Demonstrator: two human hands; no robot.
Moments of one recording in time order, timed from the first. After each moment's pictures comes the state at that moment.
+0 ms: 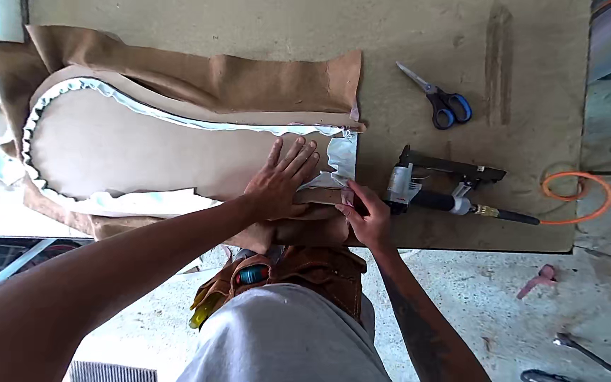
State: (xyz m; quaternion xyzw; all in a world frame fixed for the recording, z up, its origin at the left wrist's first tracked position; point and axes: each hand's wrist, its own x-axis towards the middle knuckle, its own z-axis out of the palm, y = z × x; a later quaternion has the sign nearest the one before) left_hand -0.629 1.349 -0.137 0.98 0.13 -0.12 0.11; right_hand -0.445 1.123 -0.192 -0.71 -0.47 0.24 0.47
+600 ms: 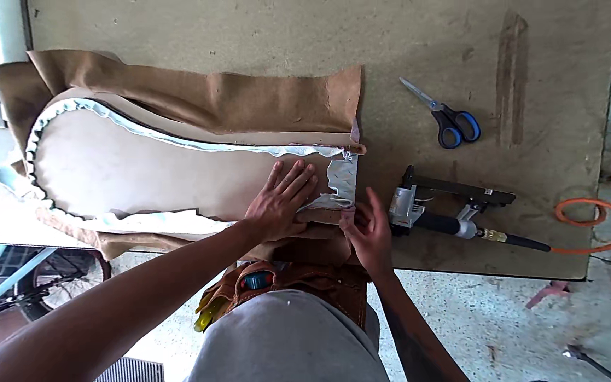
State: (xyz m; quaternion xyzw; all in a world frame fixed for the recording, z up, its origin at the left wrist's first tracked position) left_hand -0.629 1.349 -0.146 0.98 0.14 -0.09 0.13; right_hand -0.450 1.139 -0.168 -0.72 -0.25 0.41 0.50
